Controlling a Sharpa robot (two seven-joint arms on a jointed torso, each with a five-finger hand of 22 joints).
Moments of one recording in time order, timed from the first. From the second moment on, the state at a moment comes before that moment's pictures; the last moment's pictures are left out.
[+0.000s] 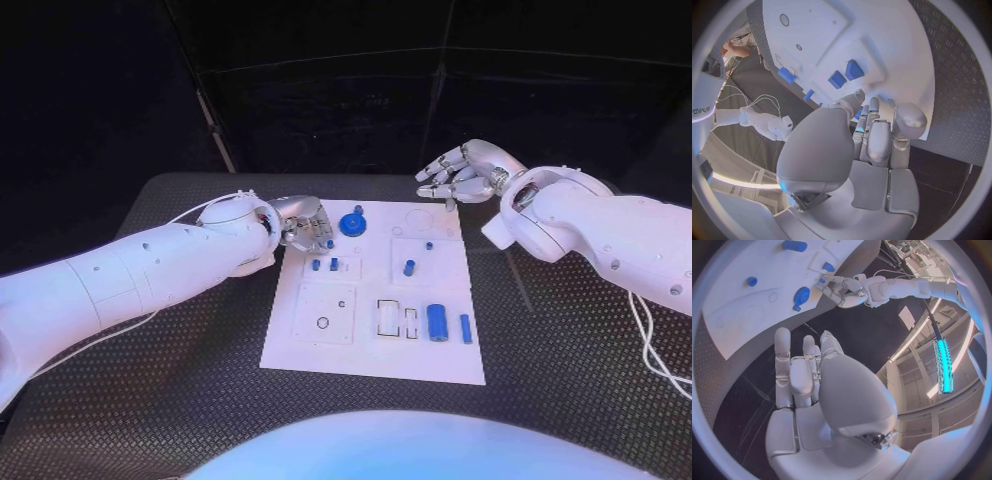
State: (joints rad) left arm 1.05 -0.66 0.06 1.23 -1.43 -0.08 -0.07; left_hand 1.43 -0.16 0.39 0.12 0.05 0.98 0.14 0.07 0.07 1.15 0.07 0.16 0.07 1.47 -0.01 1.30 1.03 0.13 1.40 0.08 1.04 1.15; right arm 1.12 -0.78 0.13 1.39 -1.00 -0.25 -0.02; right_hand 1.60 0.01 -0.14 0.25 0.28 0.95 0.15 0.19 0.07 1.03 0.07 0.58 0.49 1.46 -0.01 1.24 1.03 0.17 1.03 0.09 0.98 0.50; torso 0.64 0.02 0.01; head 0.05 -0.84
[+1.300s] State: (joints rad) left arm 1.02 -0.88 0.09 1.44 -0.34 -0.33 0.32; left_hand 1.43 -0.16 0.41 0.11 0.05 1.05 0.16 0.10 0.07 1.17 0.09 0.17 0.08 1.36 0.00 1.14 0.75 0.17 1.23 0.10 0.68 0.90; right arm 0.98 -0.77 0.13 1.43 -1.70 -0.24 -0.19; right_hand 1.66 -0.03 -0.06 0.24 0.21 1.00 0.17 0.12 0.07 1.04 0.10 0.24 0.14 1.47 0.01 1.29 1.12 0.17 1.09 0.11 1.05 0.60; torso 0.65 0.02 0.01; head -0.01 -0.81
